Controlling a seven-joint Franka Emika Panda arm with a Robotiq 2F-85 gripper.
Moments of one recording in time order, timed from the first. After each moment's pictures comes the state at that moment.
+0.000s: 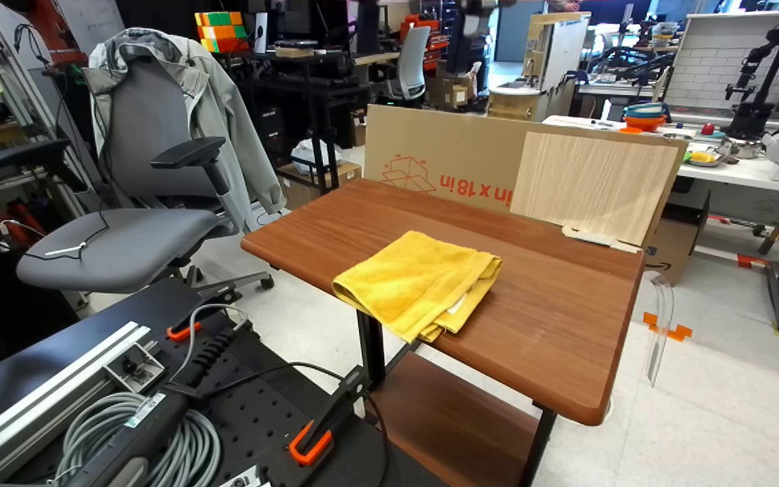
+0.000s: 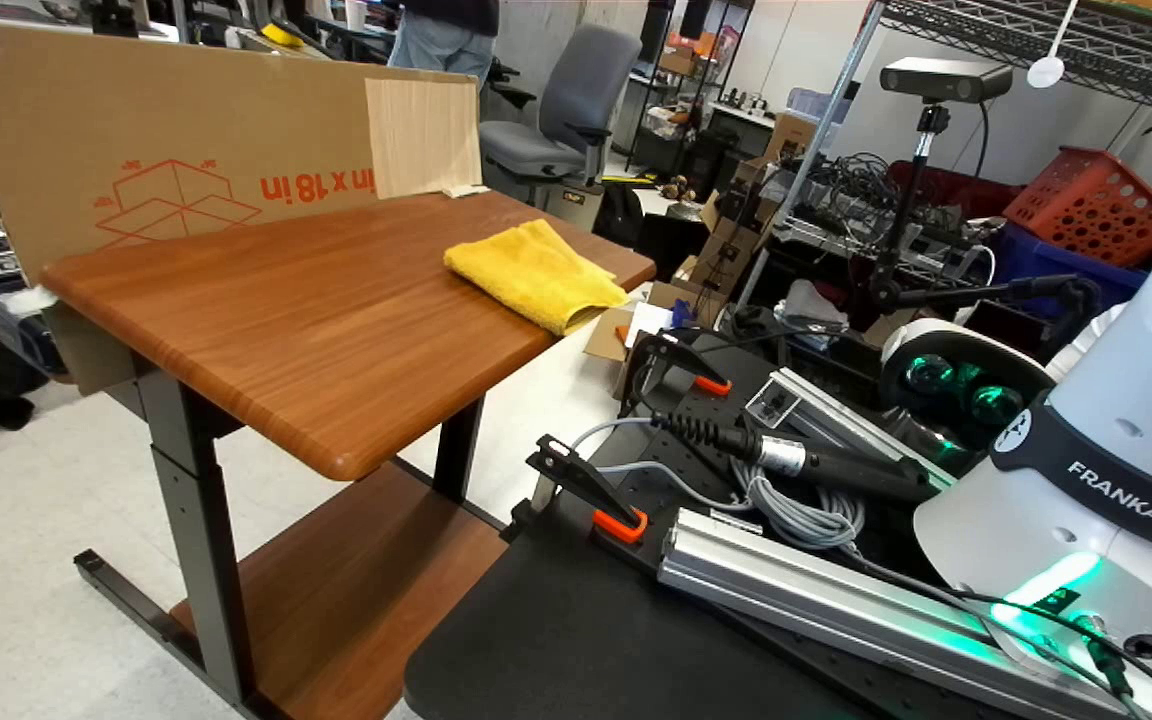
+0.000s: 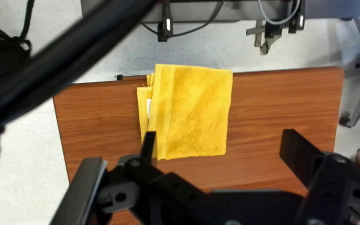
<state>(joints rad) -0.07 -0.15 -0.22 -2.17 0.06 1.93 -0.31</state>
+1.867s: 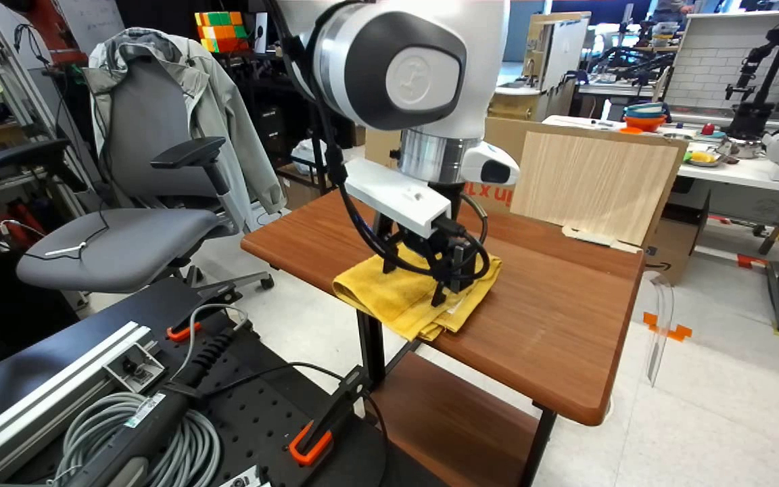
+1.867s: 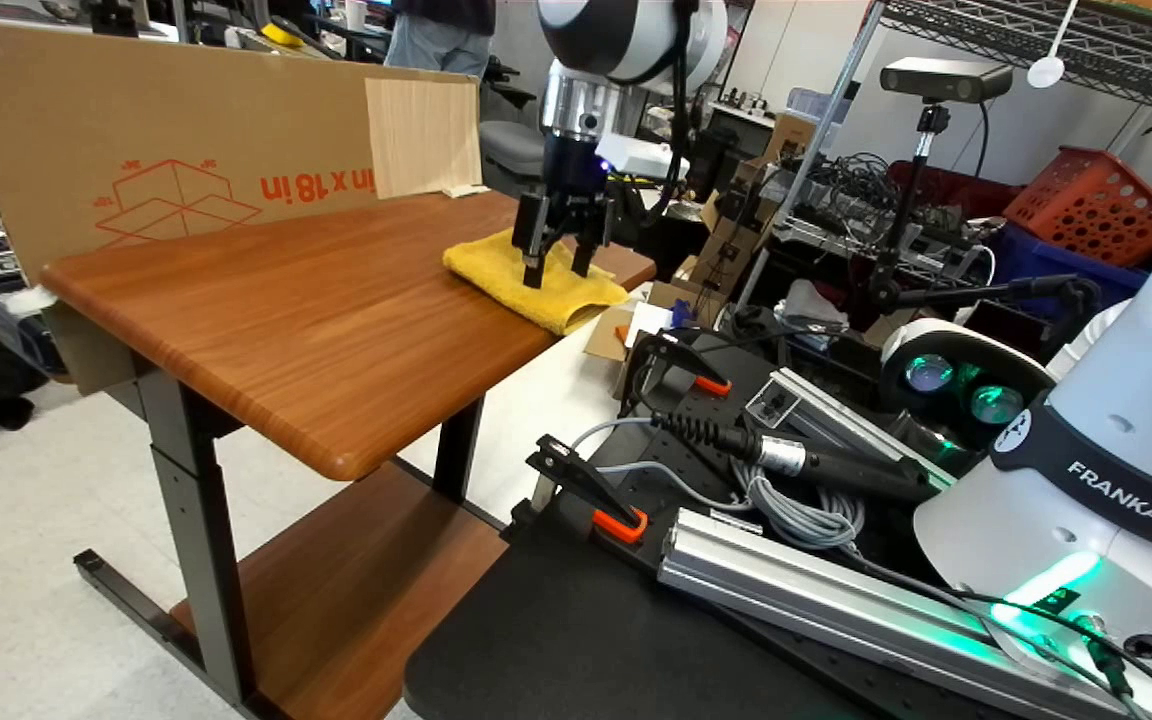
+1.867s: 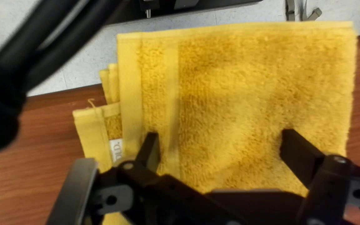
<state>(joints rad) -0.13 0.44 -0.06 -2.21 0.14 2.51 -0.21</state>
